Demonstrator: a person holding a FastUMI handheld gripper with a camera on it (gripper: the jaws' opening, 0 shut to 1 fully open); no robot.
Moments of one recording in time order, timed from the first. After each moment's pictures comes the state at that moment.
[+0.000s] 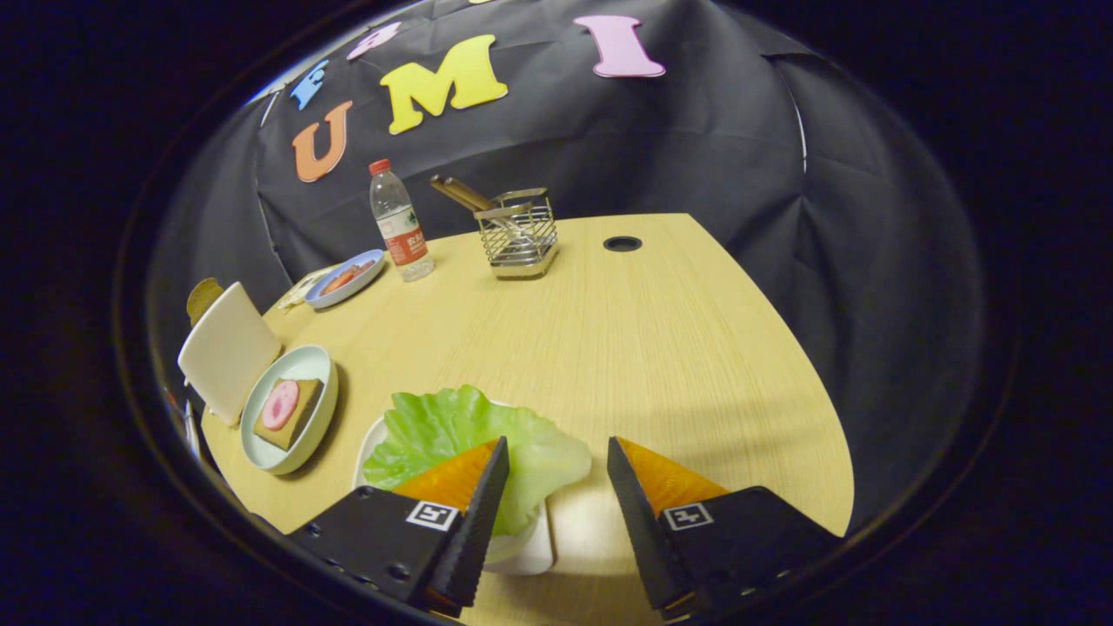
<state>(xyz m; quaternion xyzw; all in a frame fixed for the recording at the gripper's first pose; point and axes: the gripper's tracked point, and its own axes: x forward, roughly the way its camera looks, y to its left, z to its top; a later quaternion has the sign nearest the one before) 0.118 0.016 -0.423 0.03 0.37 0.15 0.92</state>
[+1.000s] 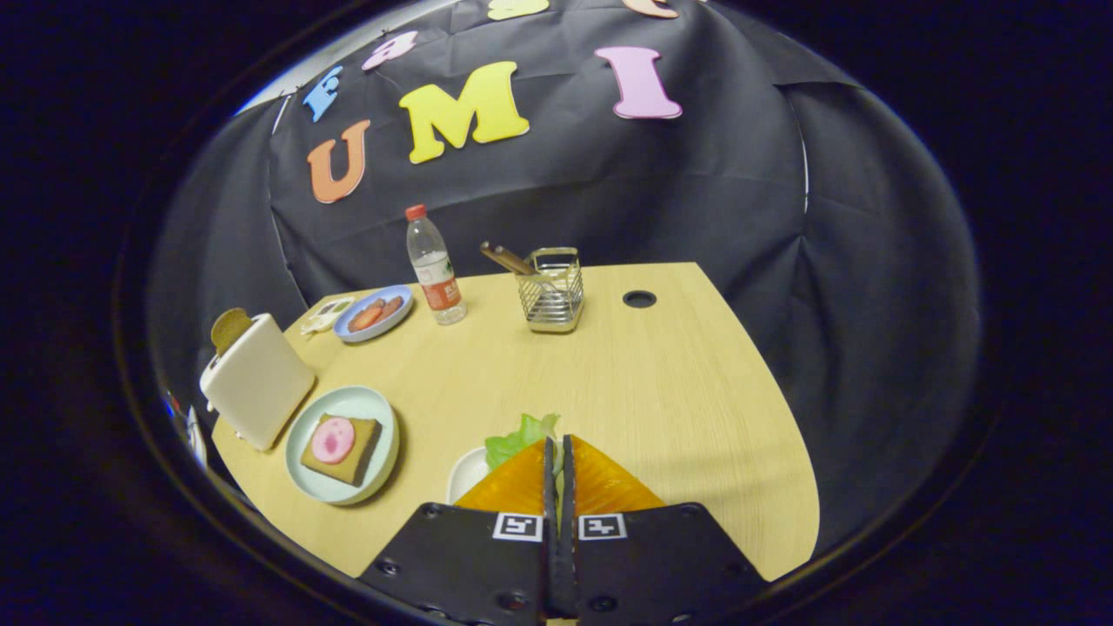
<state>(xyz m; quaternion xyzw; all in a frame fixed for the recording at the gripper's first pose) 0.102 0.040 -0.329 0.03 0.32 0.15 0.94</state>
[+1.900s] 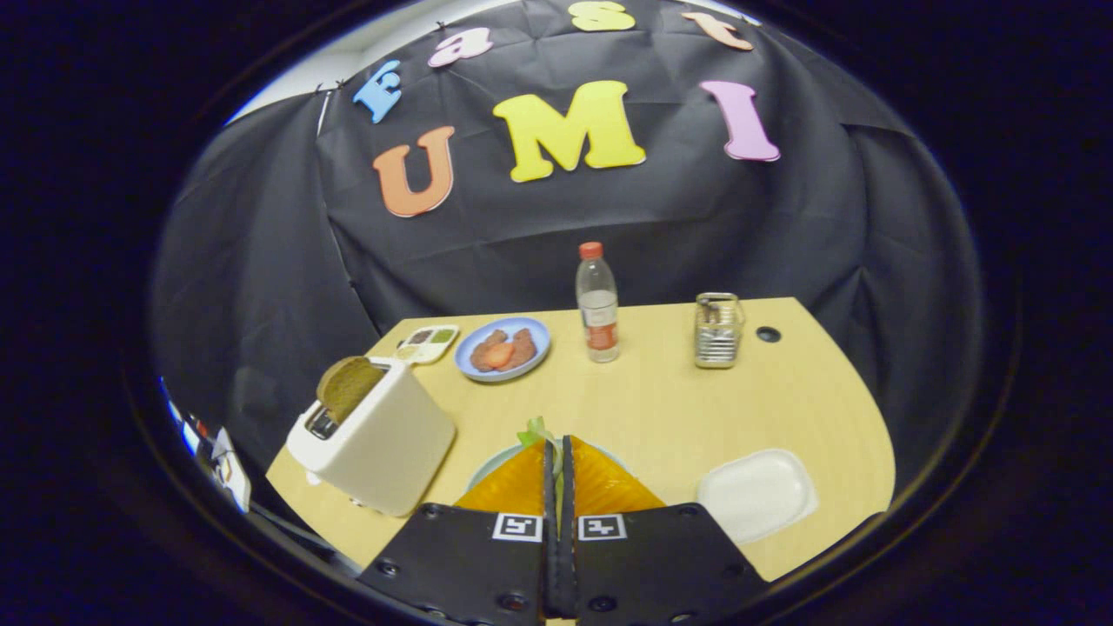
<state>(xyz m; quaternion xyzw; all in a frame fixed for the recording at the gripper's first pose) 0.029 0.293 -0.244 0.05 0.30 0.21 0.93</state>
